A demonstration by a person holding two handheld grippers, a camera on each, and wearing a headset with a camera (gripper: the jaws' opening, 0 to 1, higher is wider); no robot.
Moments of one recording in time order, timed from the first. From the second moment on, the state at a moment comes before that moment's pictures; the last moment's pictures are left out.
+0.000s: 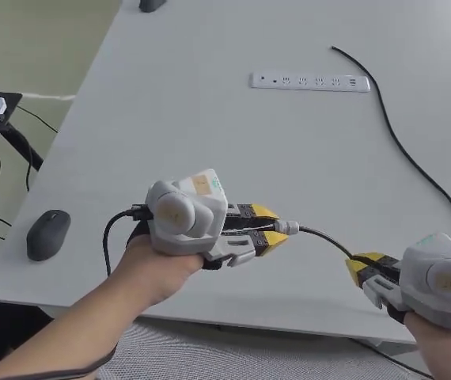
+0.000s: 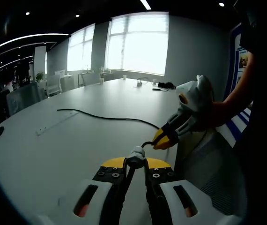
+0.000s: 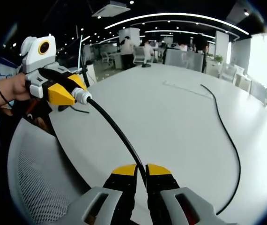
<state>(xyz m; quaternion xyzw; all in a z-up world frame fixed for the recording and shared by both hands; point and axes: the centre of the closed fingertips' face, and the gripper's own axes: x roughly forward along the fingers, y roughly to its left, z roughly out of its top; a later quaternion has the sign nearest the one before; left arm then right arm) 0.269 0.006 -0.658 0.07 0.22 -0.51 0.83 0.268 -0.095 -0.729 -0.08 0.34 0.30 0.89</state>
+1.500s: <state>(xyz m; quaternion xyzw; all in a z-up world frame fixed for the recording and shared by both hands) 0.258 0.006 -0.660 0.07 0.23 -0.52 0.82 0.262 -0.015 -0.670 -0.30 0.23 0.45 0.81</state>
